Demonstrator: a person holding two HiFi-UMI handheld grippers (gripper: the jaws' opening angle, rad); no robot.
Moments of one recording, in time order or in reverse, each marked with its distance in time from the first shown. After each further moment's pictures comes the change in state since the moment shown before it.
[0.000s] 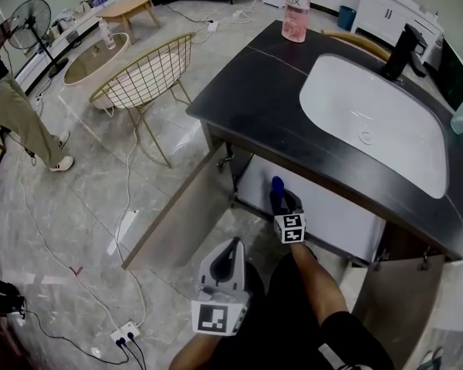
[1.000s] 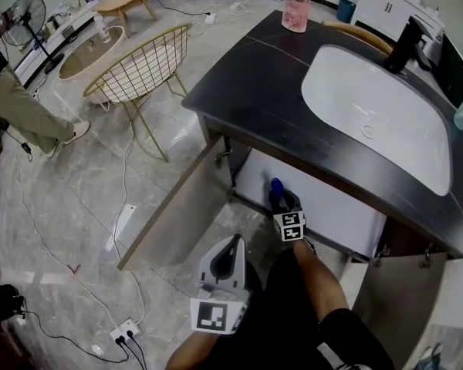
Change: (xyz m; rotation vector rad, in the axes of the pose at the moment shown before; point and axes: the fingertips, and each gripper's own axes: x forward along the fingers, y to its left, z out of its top) left arm 0.006 0.002 -0.012 -0.012 0.011 -0.025; right arm 0.004 0.006 -0.033 -0.041 0.077 0.033
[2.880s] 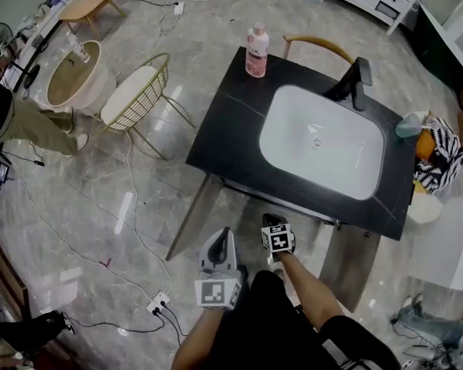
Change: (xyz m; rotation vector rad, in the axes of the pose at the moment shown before) left arm 0.031 -0.030 0.198 -0.049 0.253 -0.005; right arm -0.209 0.049 0.143 0.330 0.555 -0.004
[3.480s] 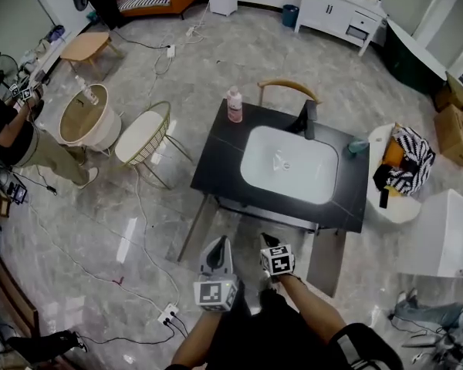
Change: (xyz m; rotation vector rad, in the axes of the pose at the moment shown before) left arm -0.074 -0.074 0.167 0.065 0.019 -0.086; right arm -0.266 0.058 0.109 0.055 -0.133 -0.008
